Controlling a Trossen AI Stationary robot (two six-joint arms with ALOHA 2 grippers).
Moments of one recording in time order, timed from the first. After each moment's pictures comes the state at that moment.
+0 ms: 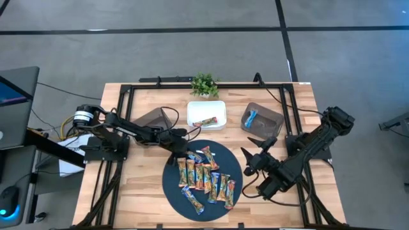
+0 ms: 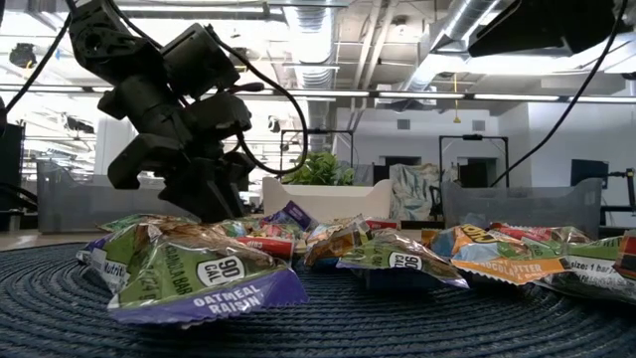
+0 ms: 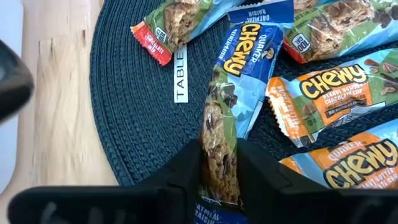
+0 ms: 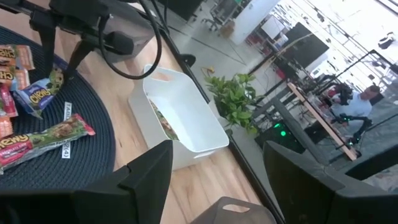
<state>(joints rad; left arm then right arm) 0.00 1.60 0.56 0.22 0.12 0.23 0.75 1.56 1.06 -1.15 1.31 0.91</state>
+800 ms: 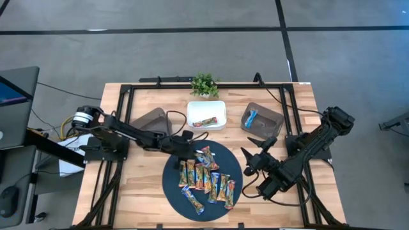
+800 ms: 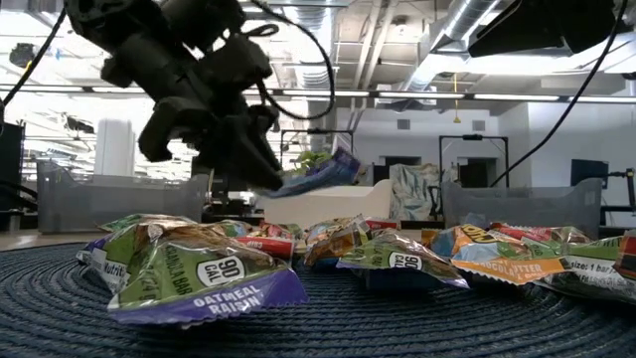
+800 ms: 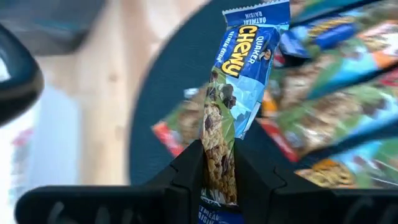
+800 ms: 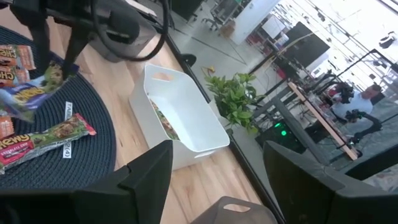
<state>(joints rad) -0.14 1.59 0.68 0.25 -0.10 0.29 0.75 1.56 1.06 -1.15 1.30 0.91</state>
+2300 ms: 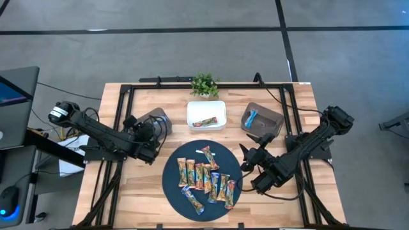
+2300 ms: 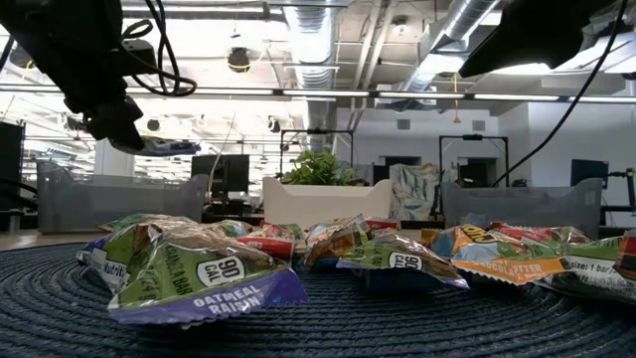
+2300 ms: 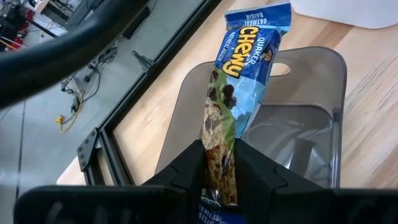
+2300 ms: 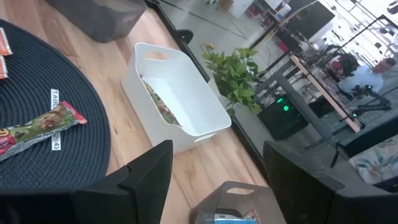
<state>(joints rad) -0.36 1.23 0.68 -1.18 -0.95 -1.10 0.67 1.56 1.06 -1.12 1.23 0.91</state>
